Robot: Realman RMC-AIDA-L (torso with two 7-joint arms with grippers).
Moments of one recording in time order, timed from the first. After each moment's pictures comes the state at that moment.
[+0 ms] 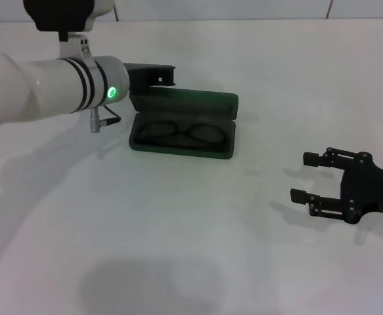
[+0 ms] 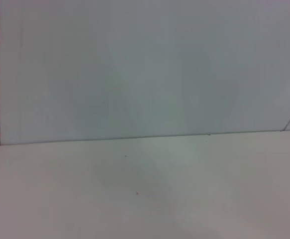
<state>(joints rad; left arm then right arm) -0.58 -2.10 1.60 0.88 2.15 0.47 -2.69 0.43 2.02 -0.99 -0.45 -1.65 -1.48 0.95</state>
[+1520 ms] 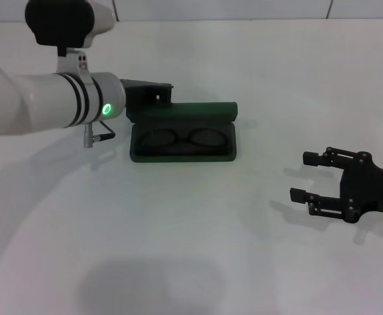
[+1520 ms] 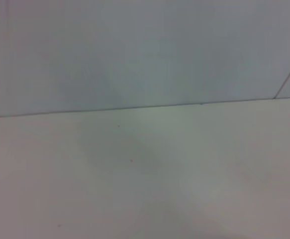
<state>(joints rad) -0.54 -2.10 1.61 0.90 2.15 0.53 -2.62 0.43 2.02 -0.99 -0.45 -1.65 -1.47 0.95</state>
